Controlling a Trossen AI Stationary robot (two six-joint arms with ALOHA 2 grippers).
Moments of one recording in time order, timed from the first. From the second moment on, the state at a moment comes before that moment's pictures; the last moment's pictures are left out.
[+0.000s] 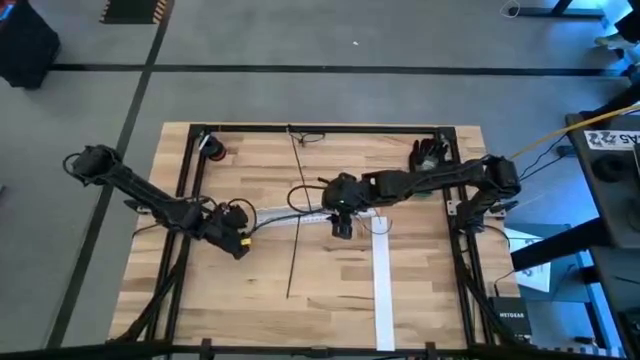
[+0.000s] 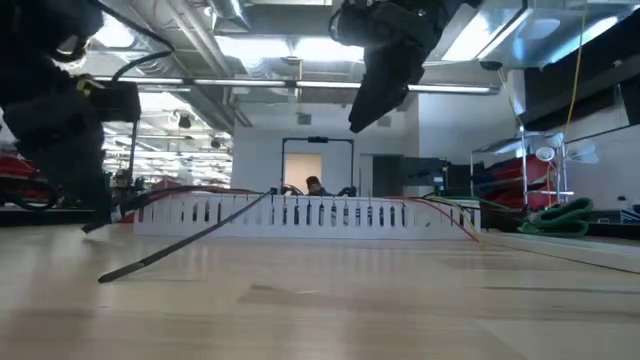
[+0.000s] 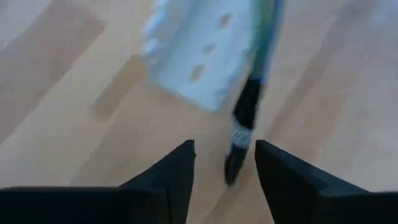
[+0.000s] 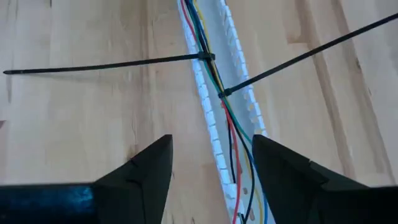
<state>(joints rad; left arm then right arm) -0.43 1.09 0.37 -0.35 -0.43 -0.88 0.04 1.70 1.30 -0.59 0.06 0.13</state>
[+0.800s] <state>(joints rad) -0.37 1.05 0.60 -0.71 -0.52 -0.64 0.04 1.69 1.30 -0.62 0.09 0.16</state>
